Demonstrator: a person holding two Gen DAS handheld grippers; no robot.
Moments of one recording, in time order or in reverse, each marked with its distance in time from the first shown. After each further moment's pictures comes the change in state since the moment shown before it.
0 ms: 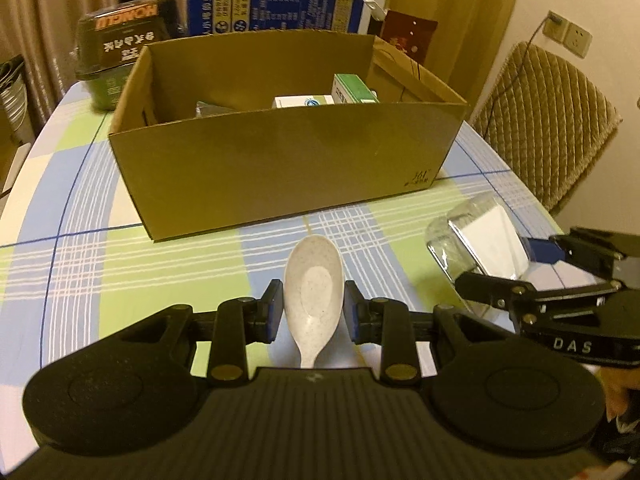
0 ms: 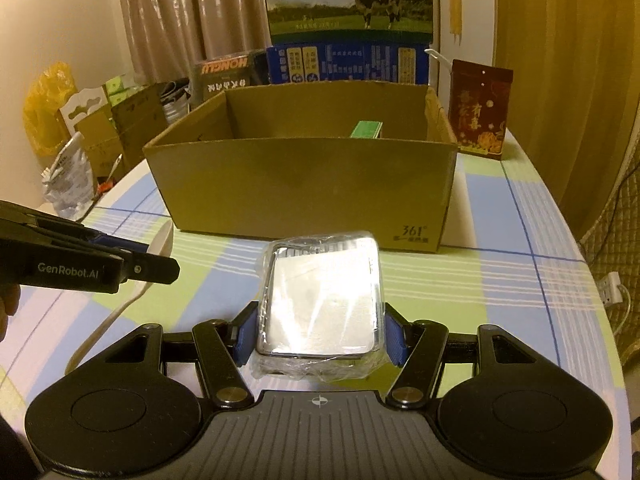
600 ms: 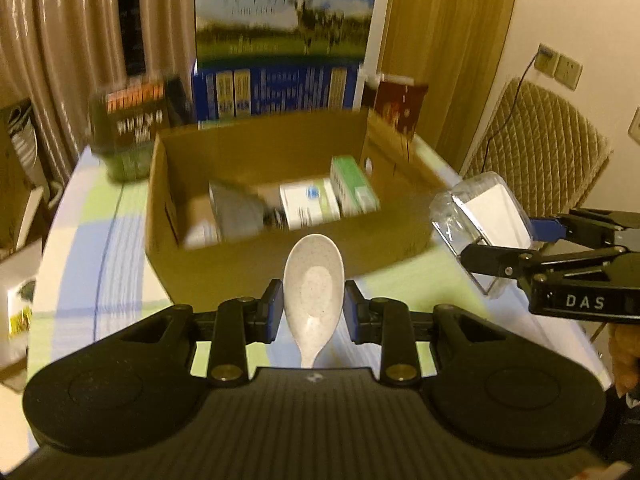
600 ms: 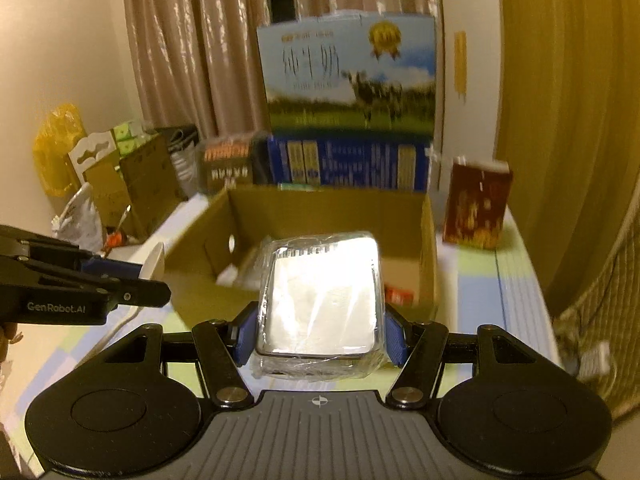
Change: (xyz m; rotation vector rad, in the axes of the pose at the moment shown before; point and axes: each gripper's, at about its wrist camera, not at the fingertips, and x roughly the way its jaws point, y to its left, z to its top) left arm -0.060 -0.006 0.072 0.046 -0.097 0.022; right arm -0.034 -0.005 0.118 -0.024 -0.112 0.024
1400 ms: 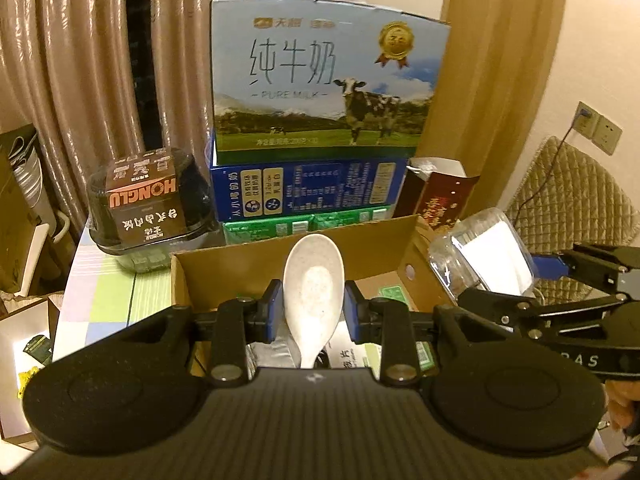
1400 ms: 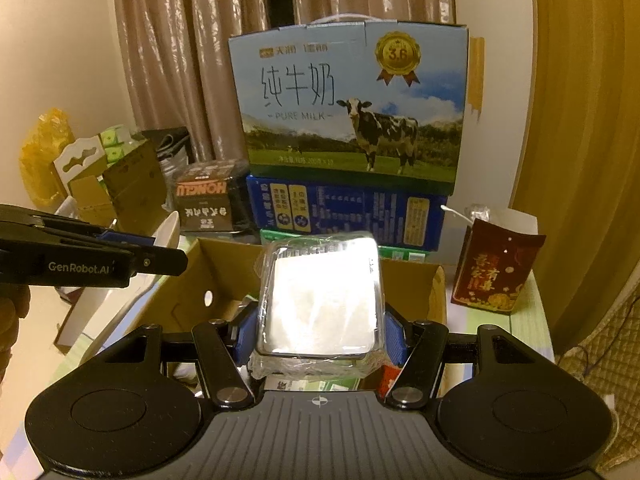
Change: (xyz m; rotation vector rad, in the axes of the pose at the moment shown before) left arm 0.059 0.049 0.132 -0.043 -0.055 0.036; right arm 0.086 -0.023 0.087 -0.003 0.033 0.002
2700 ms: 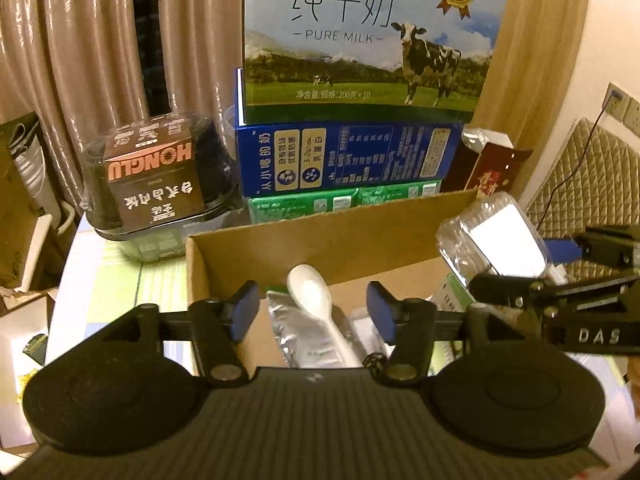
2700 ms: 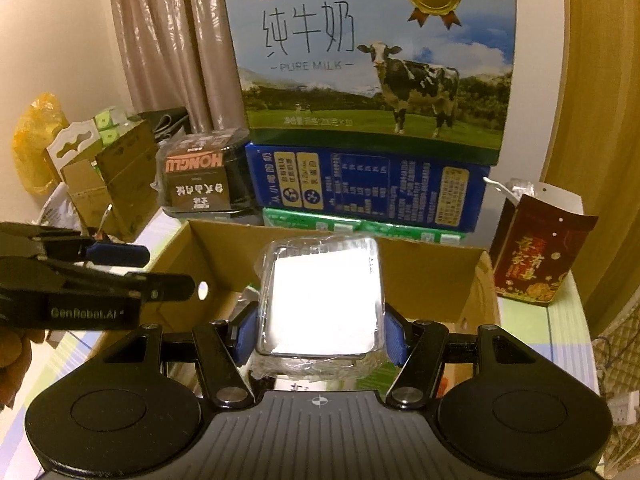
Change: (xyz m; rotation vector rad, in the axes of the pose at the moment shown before) left arm 0.065 0.041 -0.020 0.019 0.037 0.037; right arm 0.070 0.009 -0.005 0.011 0.057 0.020
